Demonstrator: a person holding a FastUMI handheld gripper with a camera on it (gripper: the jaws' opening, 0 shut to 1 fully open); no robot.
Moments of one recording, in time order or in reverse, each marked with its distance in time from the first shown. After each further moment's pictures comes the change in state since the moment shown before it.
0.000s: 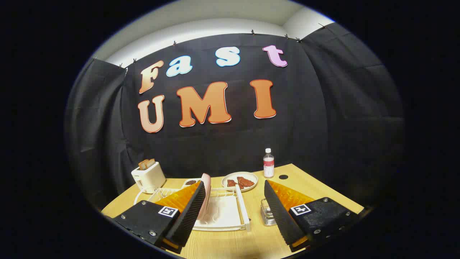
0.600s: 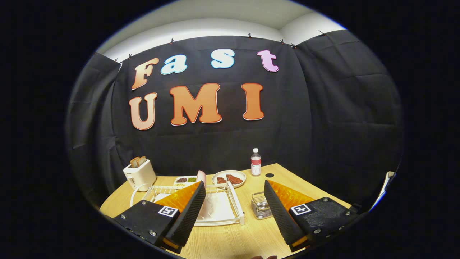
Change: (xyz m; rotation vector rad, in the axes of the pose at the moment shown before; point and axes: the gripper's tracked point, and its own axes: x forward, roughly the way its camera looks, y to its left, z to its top) arm -0.034 0.000 0.025 -0.019 -0.014 -0.110
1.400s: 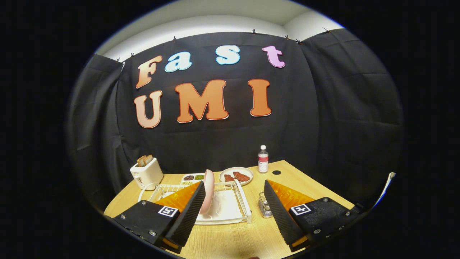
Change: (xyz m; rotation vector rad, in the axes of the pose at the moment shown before) arm 0.000 0.018 0.001 0.024 0.061 0.065
